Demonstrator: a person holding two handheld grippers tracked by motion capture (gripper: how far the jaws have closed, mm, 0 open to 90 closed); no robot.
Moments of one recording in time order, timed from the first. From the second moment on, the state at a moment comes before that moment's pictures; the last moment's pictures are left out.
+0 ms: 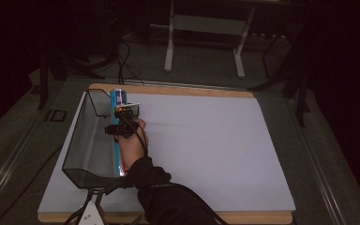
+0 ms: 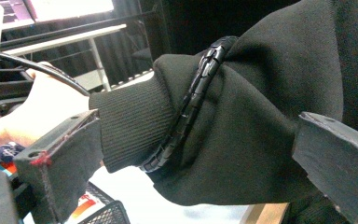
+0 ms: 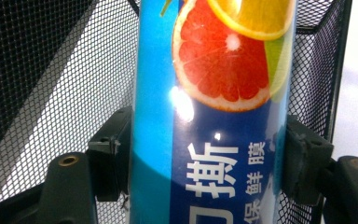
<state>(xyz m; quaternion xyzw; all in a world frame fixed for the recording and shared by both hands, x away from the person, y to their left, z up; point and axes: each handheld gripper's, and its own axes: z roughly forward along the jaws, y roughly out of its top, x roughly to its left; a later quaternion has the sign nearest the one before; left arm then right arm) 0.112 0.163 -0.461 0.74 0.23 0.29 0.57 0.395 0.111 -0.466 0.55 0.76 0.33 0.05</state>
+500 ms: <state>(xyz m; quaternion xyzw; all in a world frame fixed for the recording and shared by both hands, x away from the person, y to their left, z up) 0.112 0.161 -0.461 0.74 0.23 0.29 0.56 0.398 0.108 -0.461 0.51 0.79 0.33 0.04</state>
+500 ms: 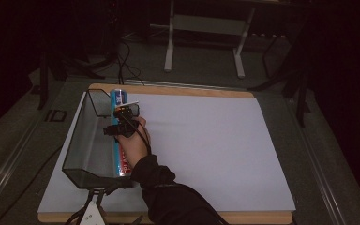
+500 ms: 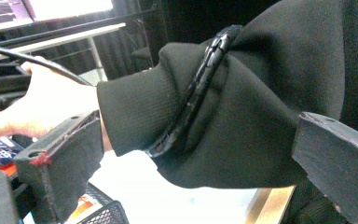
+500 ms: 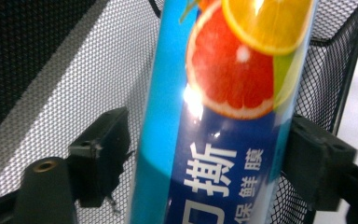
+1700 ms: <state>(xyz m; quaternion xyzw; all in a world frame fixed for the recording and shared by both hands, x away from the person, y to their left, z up) 0.117 0.154 -0.465 0.75 0.24 0.28 0.55 0.364 -0.009 -0.415 0.40 0.82 0.40 0.08</state>
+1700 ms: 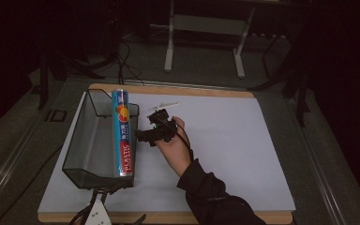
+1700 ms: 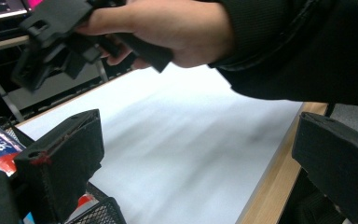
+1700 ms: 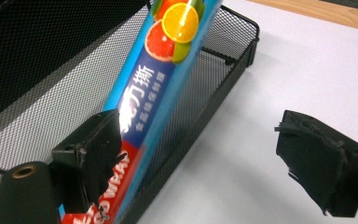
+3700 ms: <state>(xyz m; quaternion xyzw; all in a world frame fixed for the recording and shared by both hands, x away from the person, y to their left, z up) 0.117 0.149 -0.467 0.75 0.23 0.28 0.55 0.283 -0.173 -0.463 0.38 0.82 0.42 0.08</state>
